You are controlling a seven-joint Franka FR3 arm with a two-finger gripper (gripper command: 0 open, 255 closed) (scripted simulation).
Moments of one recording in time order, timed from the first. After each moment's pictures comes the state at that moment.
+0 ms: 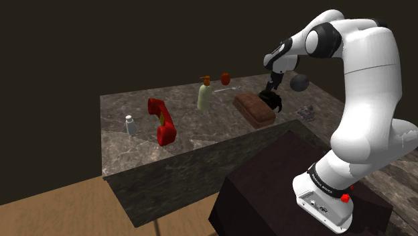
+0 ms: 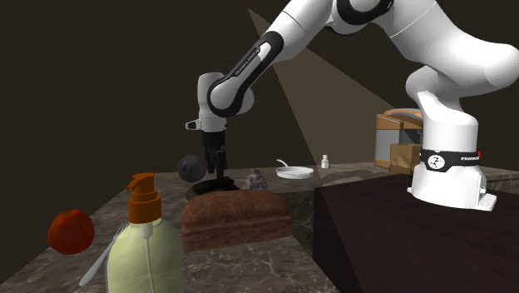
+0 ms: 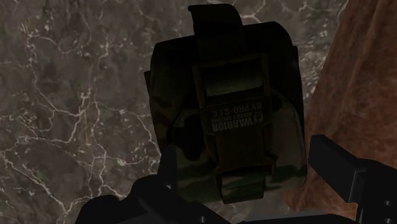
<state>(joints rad) -0.37 0.76 -0.33 -1.66 0.16 2.40 -0.79</state>
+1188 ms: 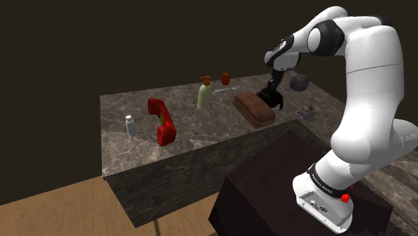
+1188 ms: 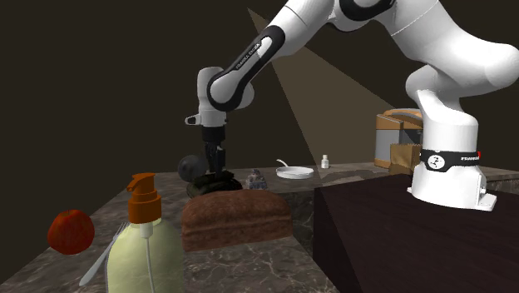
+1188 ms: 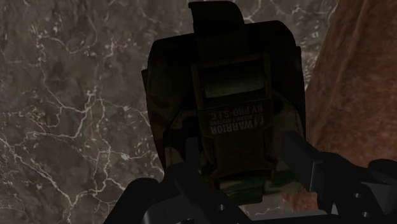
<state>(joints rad) -0.36 0.73 -0.34 -1.66 0.15 2.37 -0.78</state>
